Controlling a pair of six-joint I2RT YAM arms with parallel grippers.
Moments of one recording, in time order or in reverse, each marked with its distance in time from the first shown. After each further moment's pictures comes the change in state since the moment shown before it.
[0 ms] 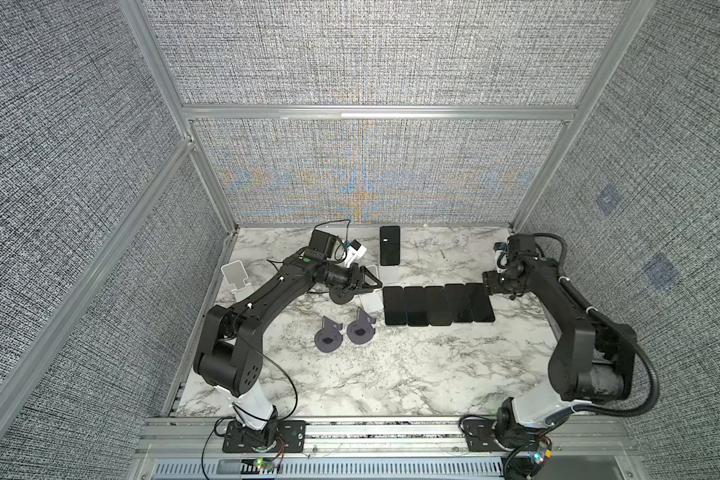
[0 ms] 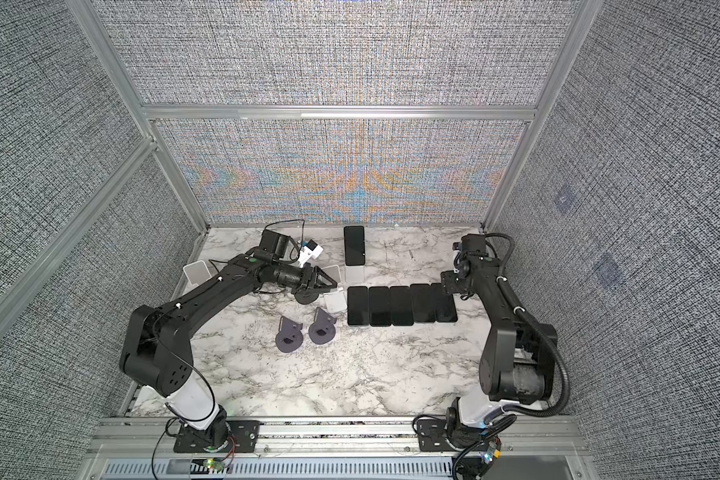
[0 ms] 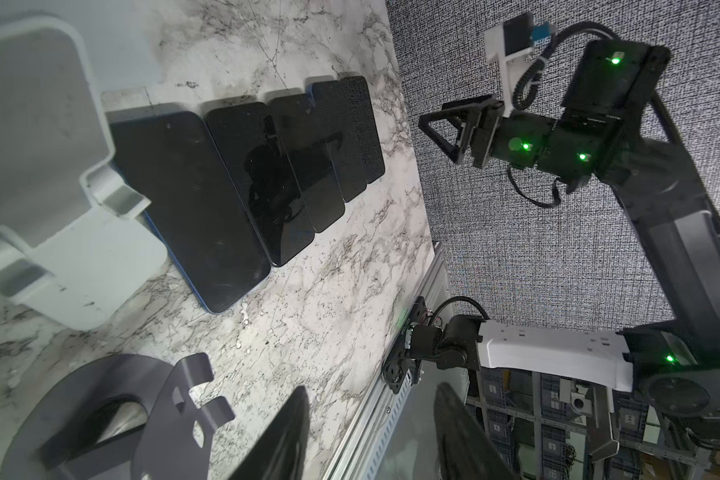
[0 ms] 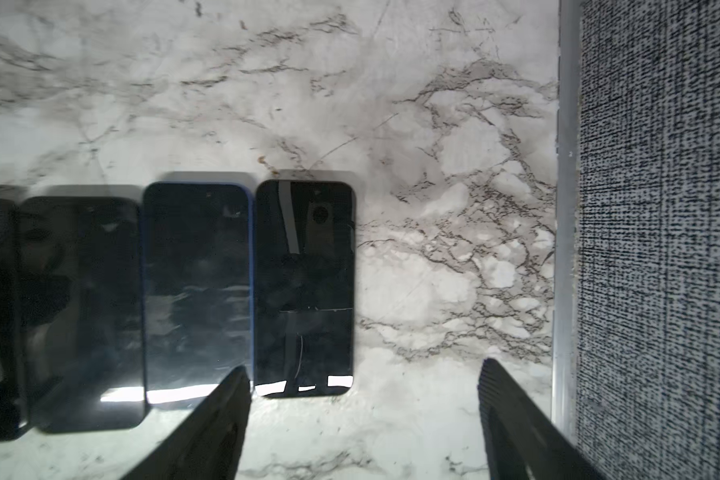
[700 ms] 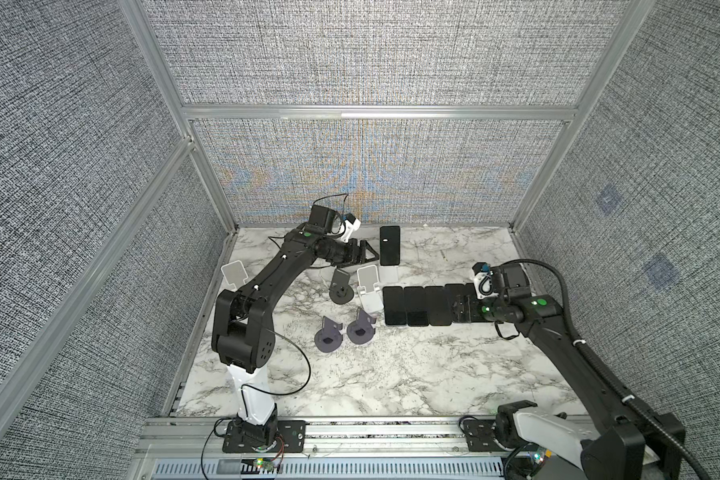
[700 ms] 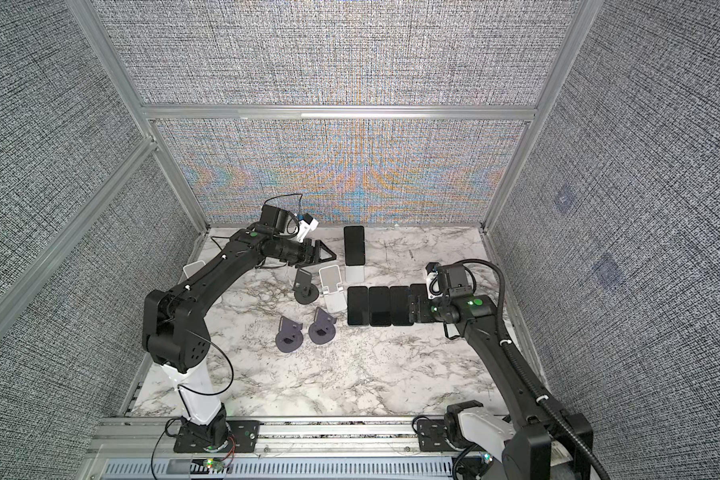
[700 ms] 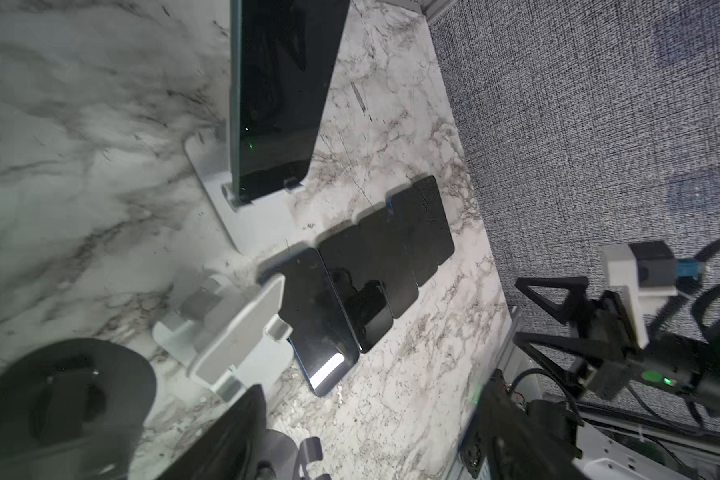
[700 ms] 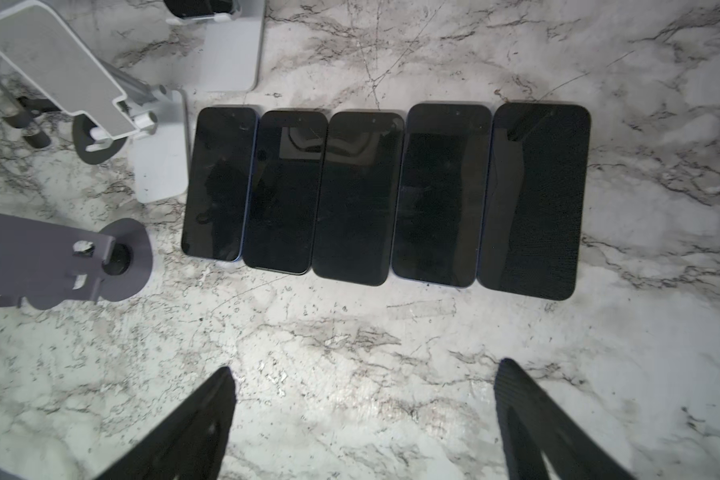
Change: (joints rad) left arm 0.048 0.186 0.370 -0.125 -0.254 0.140; right arm 0.277 -0.448 -0.256 -0.074 -0.210 0.278
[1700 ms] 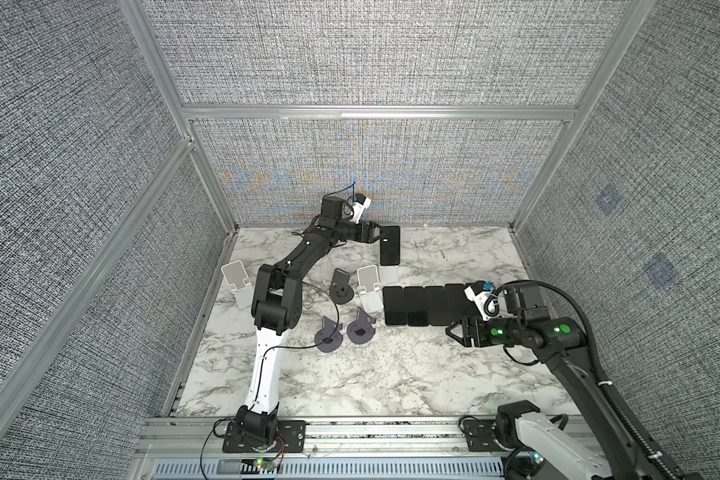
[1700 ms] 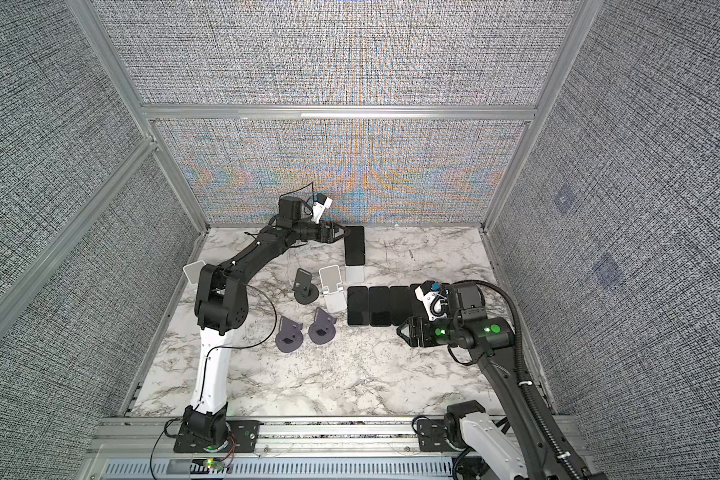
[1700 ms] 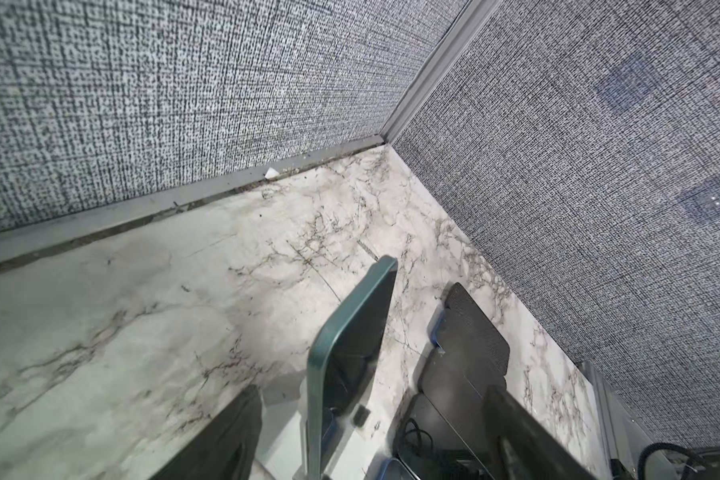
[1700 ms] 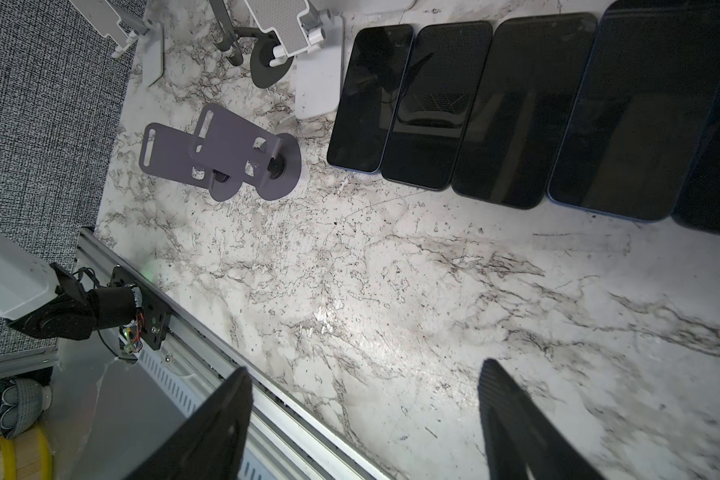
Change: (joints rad) left arm 0.039 0.473 0.364 0.483 0.138 0.062; right arm 0.000 -0.214 -0.056 -0.182 -0.334 -0.010
